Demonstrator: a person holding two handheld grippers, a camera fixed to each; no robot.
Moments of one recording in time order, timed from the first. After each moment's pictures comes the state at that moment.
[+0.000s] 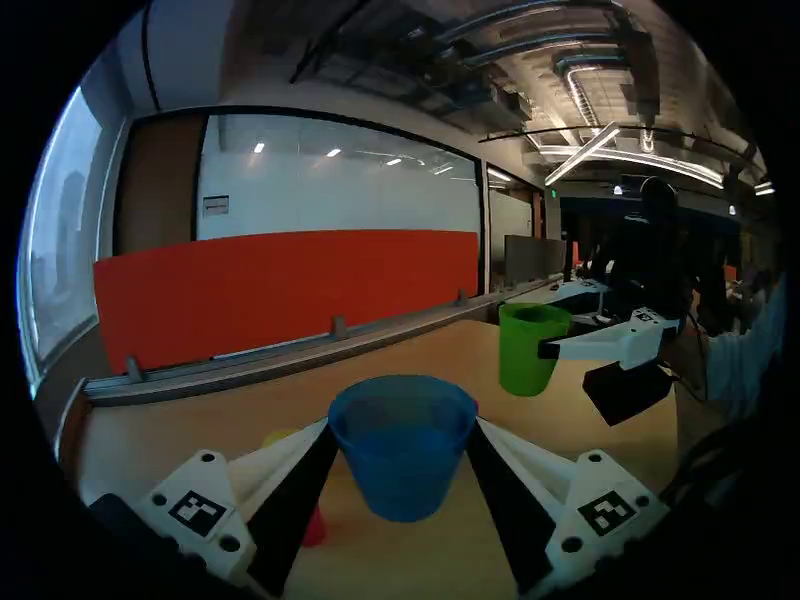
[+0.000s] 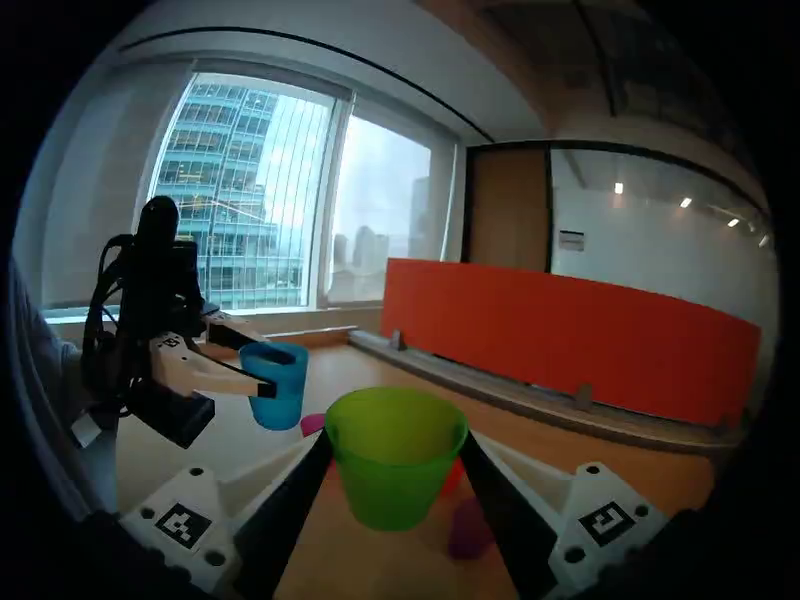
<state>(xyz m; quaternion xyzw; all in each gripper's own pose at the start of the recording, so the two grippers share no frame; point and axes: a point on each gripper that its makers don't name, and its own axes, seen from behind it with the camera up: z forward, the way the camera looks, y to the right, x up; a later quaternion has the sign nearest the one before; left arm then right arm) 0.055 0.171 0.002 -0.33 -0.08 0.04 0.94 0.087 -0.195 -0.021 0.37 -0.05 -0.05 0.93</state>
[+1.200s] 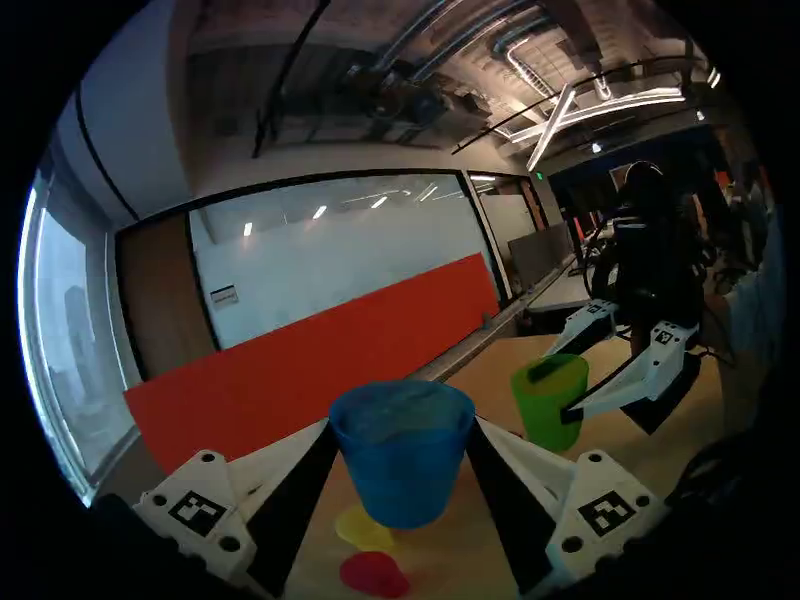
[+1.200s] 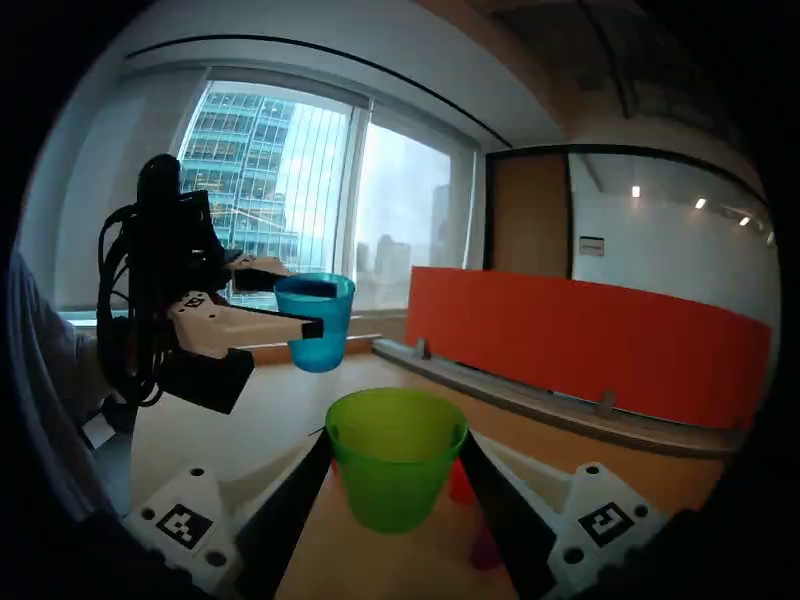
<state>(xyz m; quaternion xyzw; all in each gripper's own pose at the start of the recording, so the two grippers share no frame) 0.143 0.181 0.009 -0.29 0.03 0.18 0.94 0.084 -0.223 -0.036 0.41 -0.04 -0.05 0.91</state>
